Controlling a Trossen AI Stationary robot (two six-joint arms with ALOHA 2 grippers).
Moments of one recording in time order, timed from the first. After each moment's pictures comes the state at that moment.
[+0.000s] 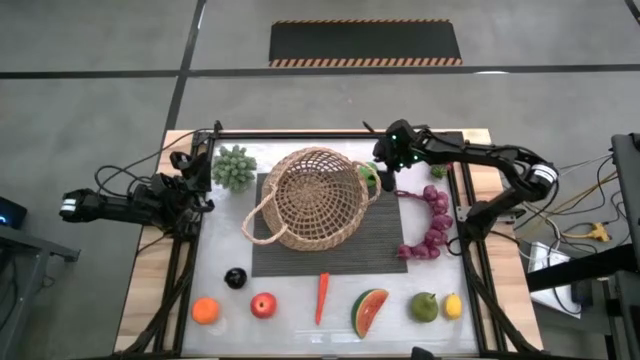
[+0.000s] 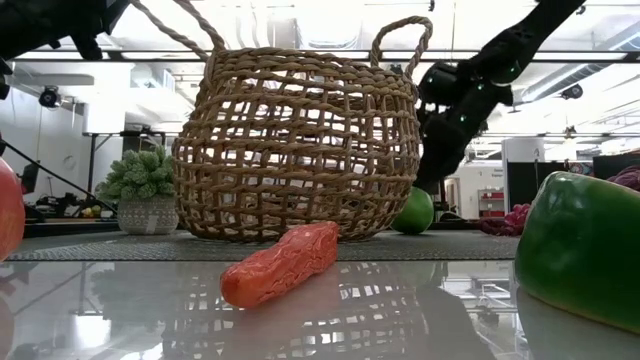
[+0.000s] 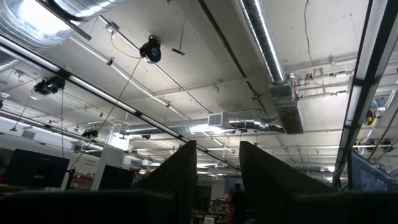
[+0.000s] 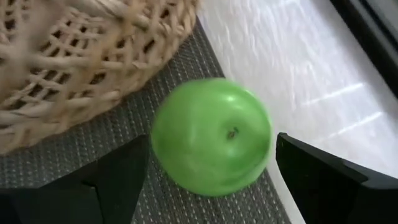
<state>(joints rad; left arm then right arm) -0.06 0.38 0.04 1.20 -0.48 0.36 -0.68 1.51 0.85 -0.29 -0.32 -0.25</state>
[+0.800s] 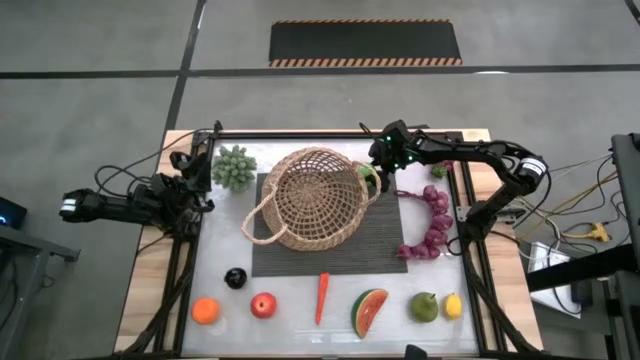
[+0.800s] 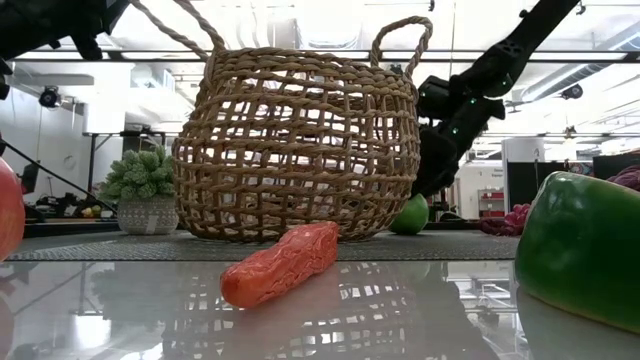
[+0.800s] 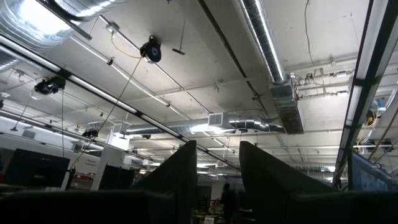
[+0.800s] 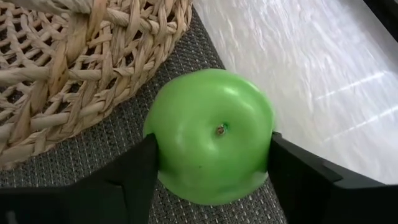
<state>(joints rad) -0.06 0.38 0.04 1.20 -0.48 0.36 -0.68 1.60 0.85 -0.24 -0.35 -0.20</state>
